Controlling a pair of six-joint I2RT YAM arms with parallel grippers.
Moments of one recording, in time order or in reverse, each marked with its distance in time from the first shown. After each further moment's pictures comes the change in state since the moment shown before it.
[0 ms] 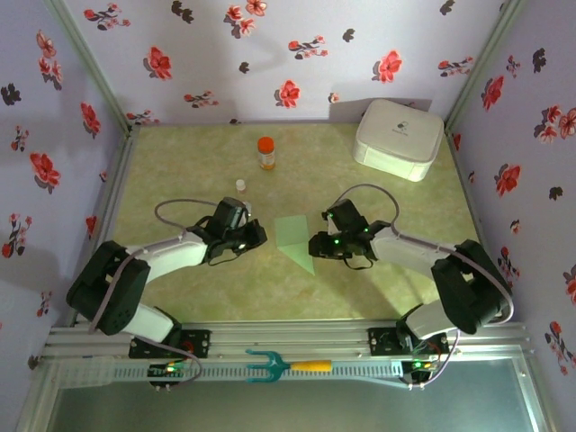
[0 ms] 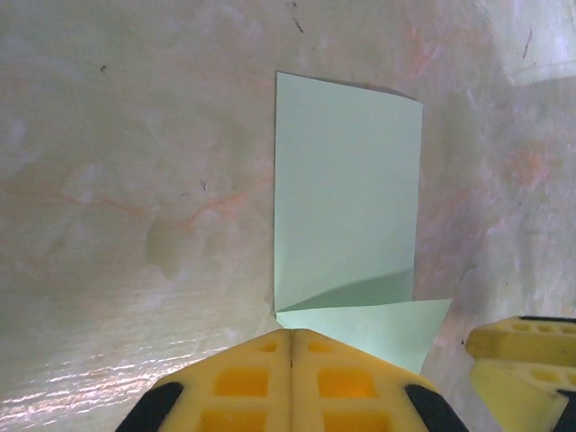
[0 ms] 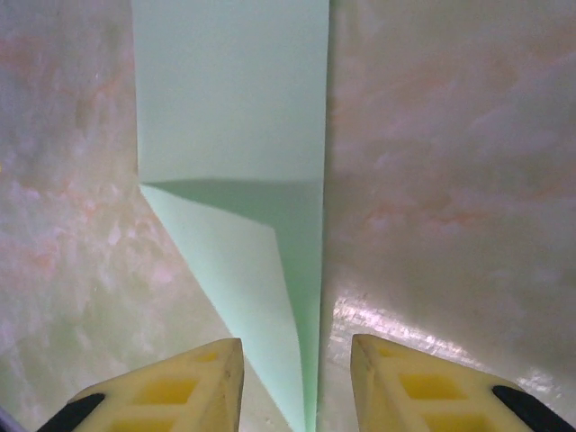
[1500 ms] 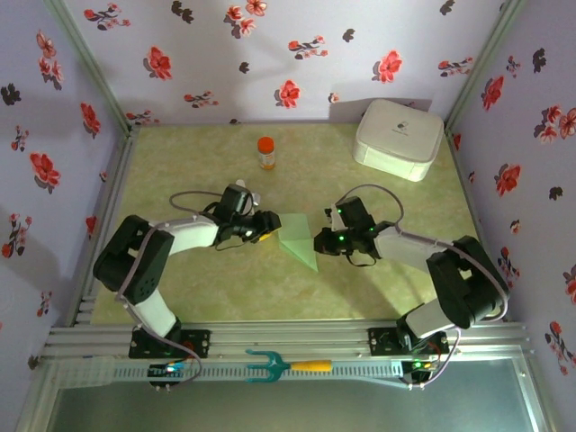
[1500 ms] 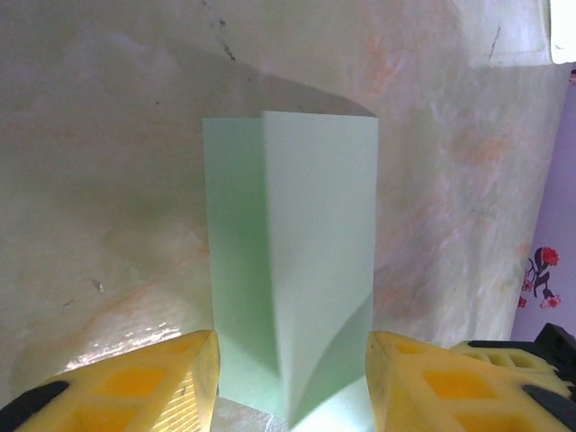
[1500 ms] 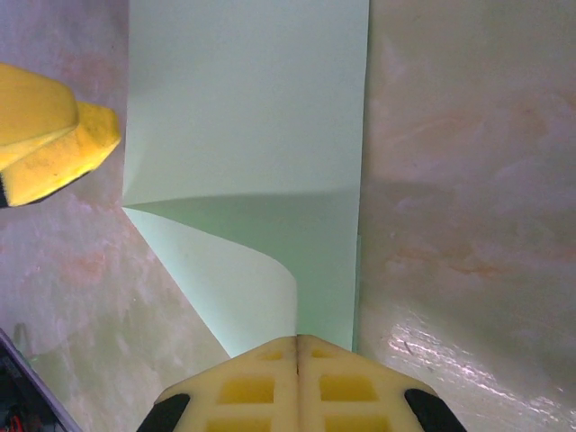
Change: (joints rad) left arm 0.064 0.229 0.148 0.067 0.207 -0.018; right arm -0.087 0.018 -0.054 0.142 -0.152 -0.027
